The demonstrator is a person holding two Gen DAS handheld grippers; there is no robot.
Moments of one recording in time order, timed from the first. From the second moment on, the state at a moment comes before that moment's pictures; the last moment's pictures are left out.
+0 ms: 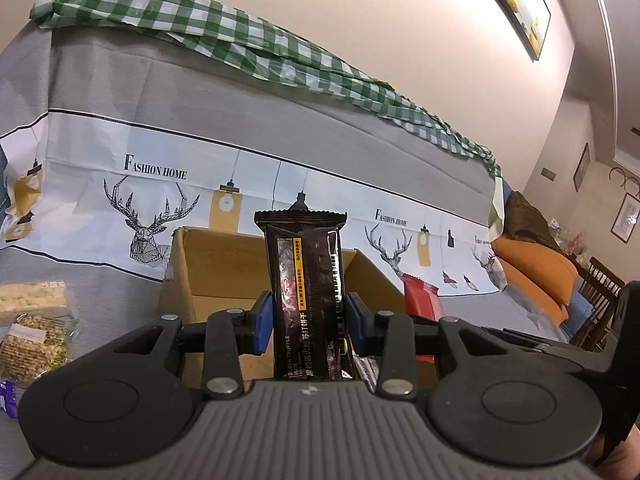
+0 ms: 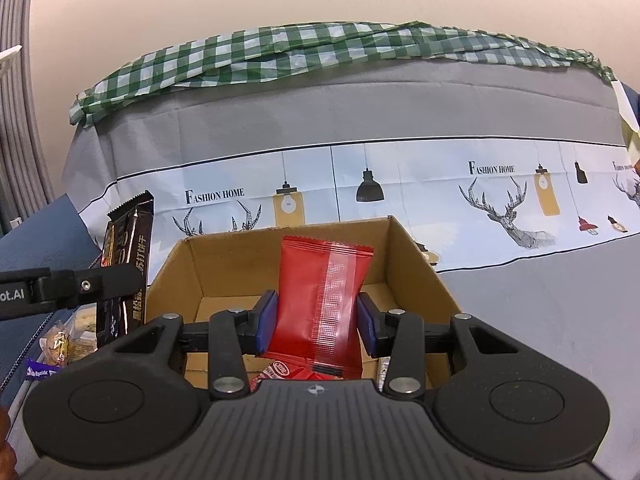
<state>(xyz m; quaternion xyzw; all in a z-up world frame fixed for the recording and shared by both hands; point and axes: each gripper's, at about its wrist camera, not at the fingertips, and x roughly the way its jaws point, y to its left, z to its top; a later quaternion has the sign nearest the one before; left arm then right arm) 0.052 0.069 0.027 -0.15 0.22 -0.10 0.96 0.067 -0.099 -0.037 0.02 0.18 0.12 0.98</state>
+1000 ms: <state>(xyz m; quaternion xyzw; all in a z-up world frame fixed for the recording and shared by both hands) 0.058 0.051 0.017 -0.12 0.23 -0.13 0.96 0.069 -0.094 -0.039 0.01 0.18 0.11 0.98</state>
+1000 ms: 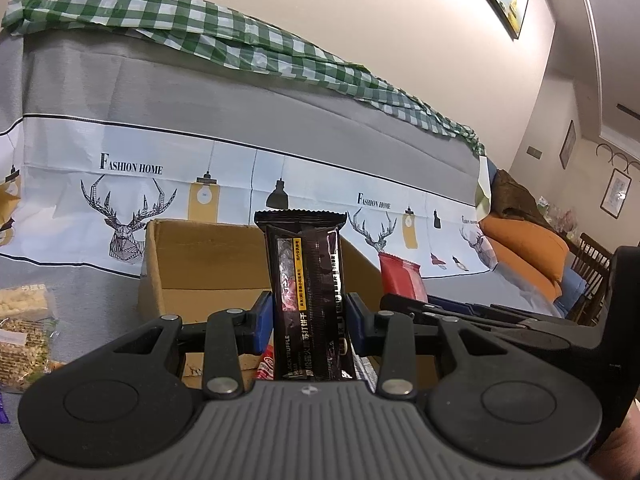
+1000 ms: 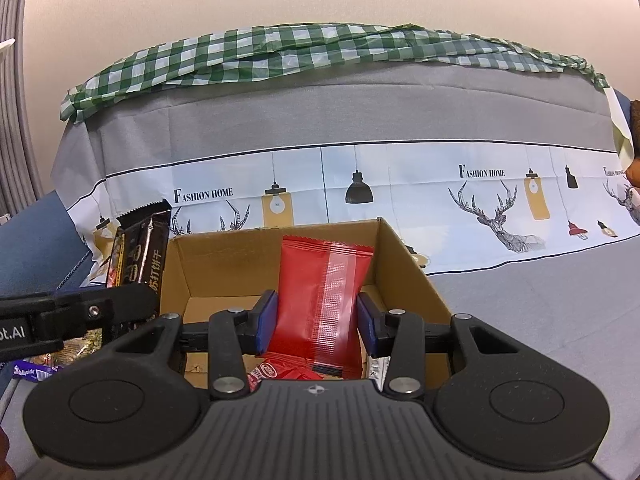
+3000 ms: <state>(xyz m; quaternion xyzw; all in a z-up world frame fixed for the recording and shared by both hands) 0.020 0.160 0.020 -0.28 0.22 -0.01 0.93 0.048 -0.040 -0.034 0.09 0.15 0.13 0.98</state>
